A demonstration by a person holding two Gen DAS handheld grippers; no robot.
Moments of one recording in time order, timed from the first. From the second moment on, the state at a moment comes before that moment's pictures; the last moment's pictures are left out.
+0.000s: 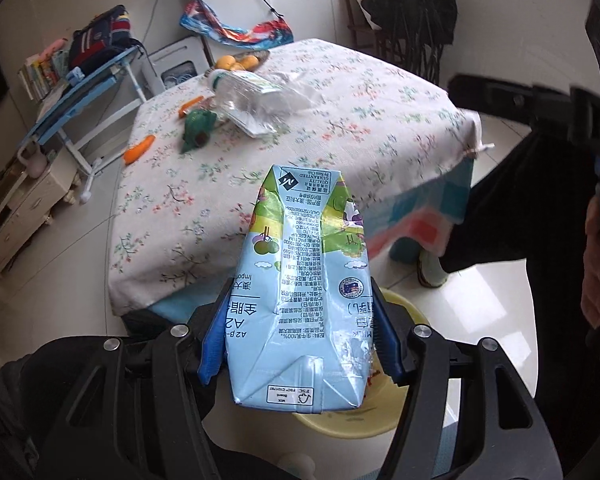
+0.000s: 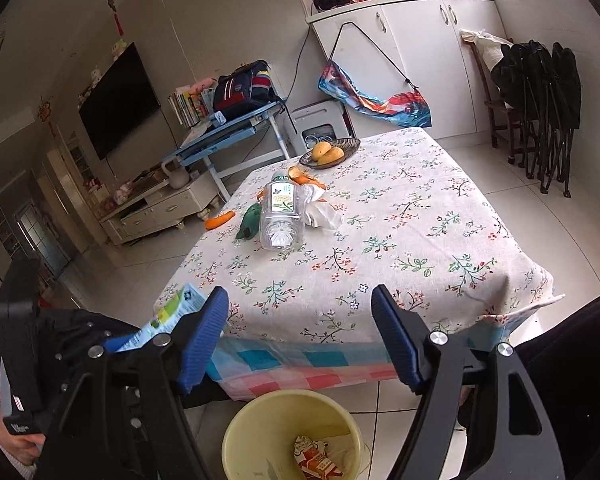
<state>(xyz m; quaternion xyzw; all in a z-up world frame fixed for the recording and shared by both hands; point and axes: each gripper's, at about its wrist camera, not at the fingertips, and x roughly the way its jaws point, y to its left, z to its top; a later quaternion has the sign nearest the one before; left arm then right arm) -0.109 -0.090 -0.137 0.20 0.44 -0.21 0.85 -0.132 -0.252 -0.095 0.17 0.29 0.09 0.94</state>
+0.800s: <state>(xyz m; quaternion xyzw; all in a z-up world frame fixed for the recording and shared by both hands) -0.114 -0.092 -0.135 0.25 0.41 -0.18 0.86 -0.138 -0.249 -0.093 0.14 0.28 0.09 0.95</state>
